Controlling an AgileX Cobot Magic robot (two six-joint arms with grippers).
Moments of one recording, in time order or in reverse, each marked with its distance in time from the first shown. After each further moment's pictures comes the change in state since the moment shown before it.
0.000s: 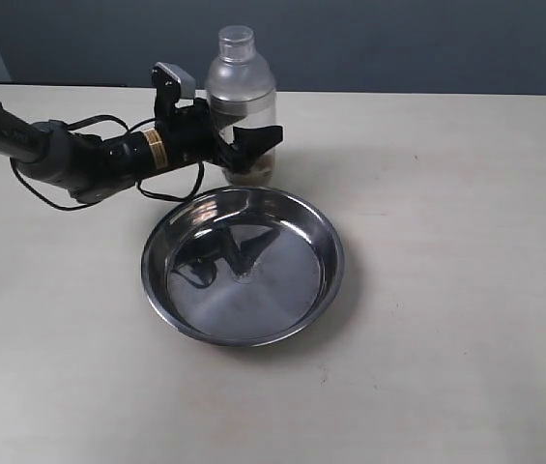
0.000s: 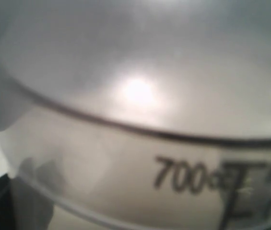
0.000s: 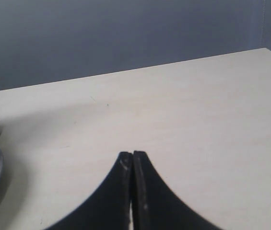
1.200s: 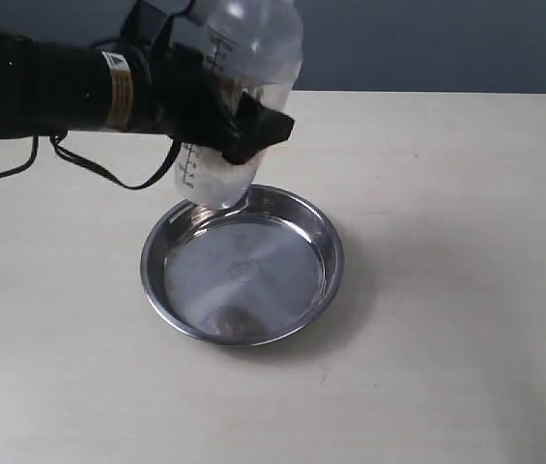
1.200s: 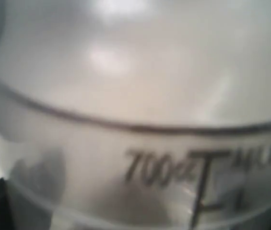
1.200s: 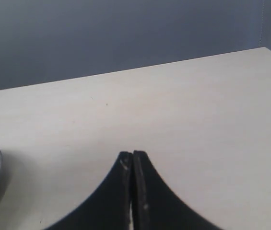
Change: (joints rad) left arm -0.236 -0.885 0.450 0.583 0.710 -0.655; right arm 0.000 0.000 0.000 0.000 0.000 0.000
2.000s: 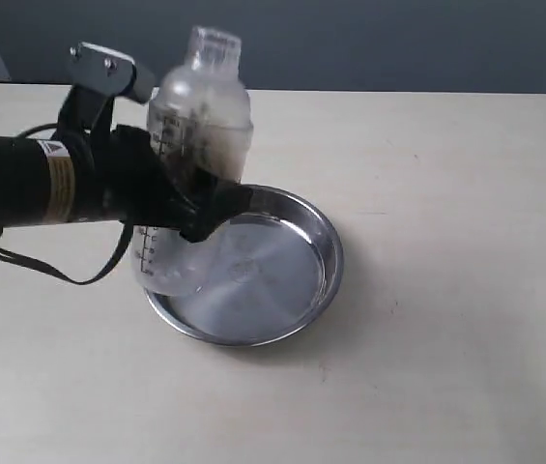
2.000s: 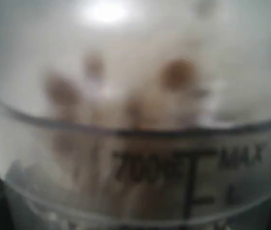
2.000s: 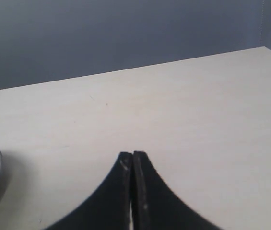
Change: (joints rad) left arm -0.039 -0.191 0.314 -0.211 0.073 0.026; right arm 0.000 0.000 0.000 0.000 0.000 0.000
